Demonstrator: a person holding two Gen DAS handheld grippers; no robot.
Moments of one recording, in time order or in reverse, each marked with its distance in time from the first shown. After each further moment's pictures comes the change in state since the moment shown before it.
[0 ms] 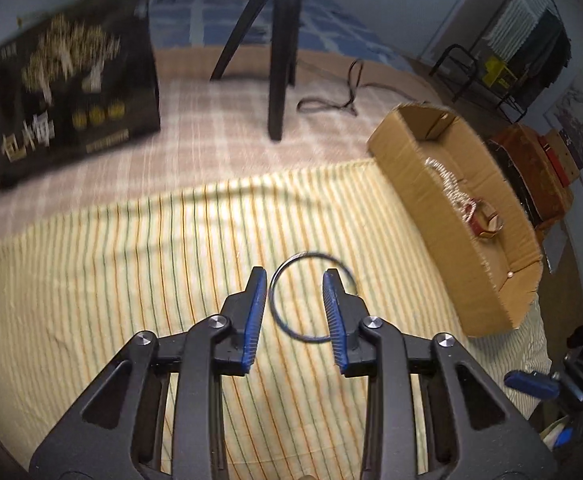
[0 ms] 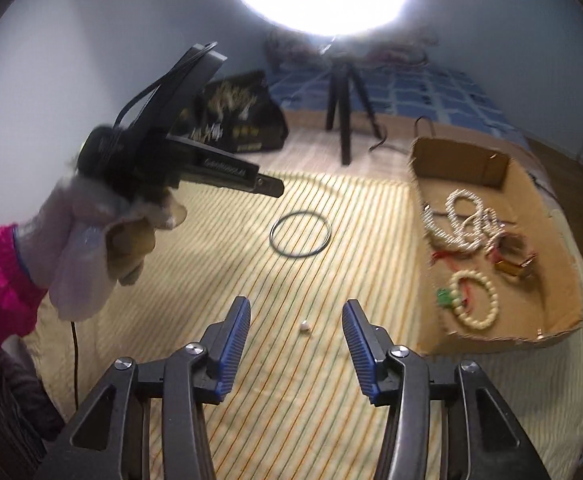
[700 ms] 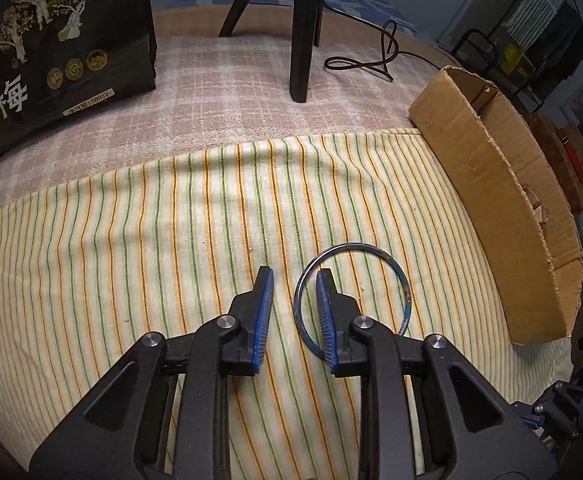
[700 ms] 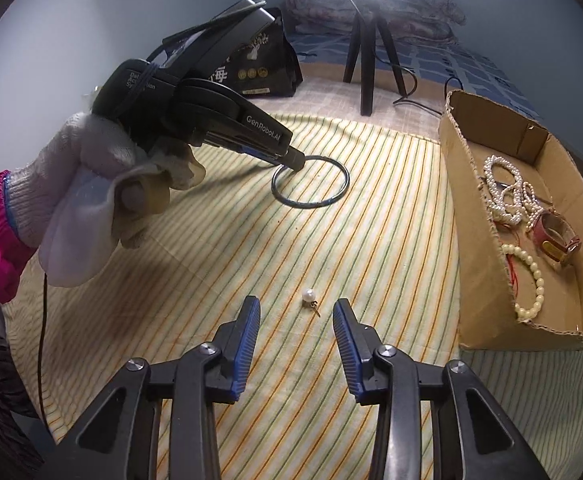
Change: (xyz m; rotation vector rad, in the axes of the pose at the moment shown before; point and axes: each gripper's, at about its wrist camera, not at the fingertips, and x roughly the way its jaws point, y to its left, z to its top) left arm 0.046 0.010 -0.004 0.000 0.047 0.049; right arm 0.052 0.004 -0.023 -0.068 0.102 -0.001
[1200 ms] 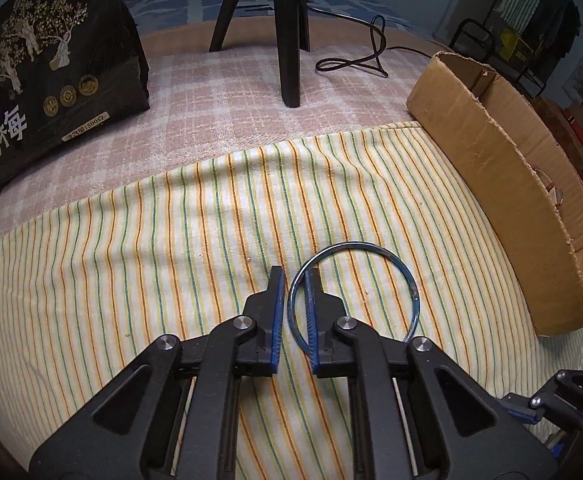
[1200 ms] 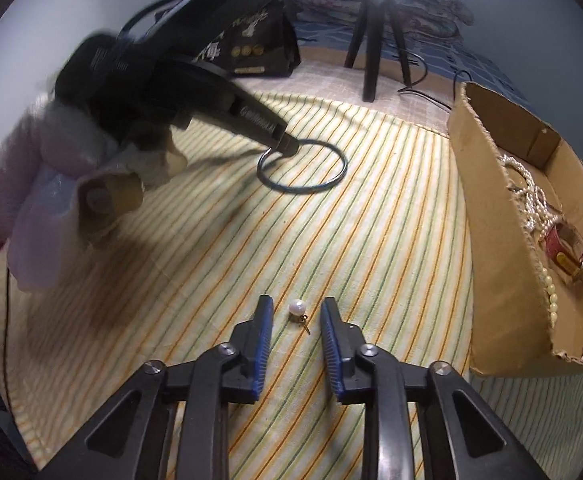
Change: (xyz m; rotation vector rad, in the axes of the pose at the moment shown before) left arm 0.006 -0.012 -0.002 0.080 -0.050 0.067; right arm 0.024 0.007 0.003 -0.064 0.037 -0.063
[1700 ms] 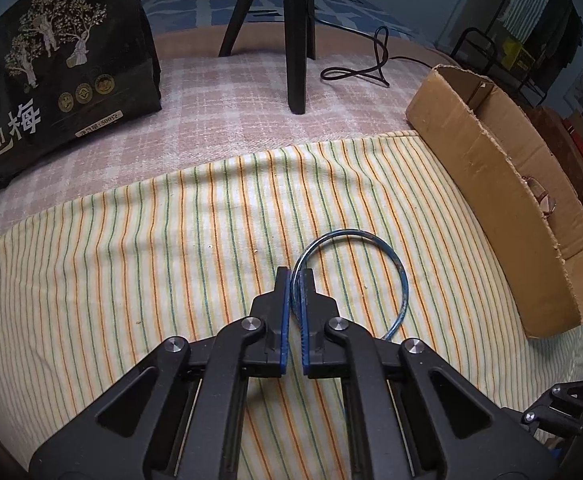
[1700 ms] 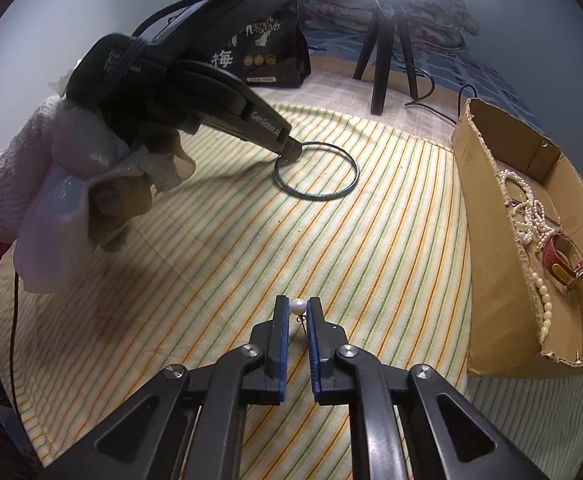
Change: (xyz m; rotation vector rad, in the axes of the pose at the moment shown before) left arm -0.011 0.005 -0.002 -0.033 -0.012 -0.011; right arm -0.017 0.005 -0.001 -0.001 -0.029 0.022
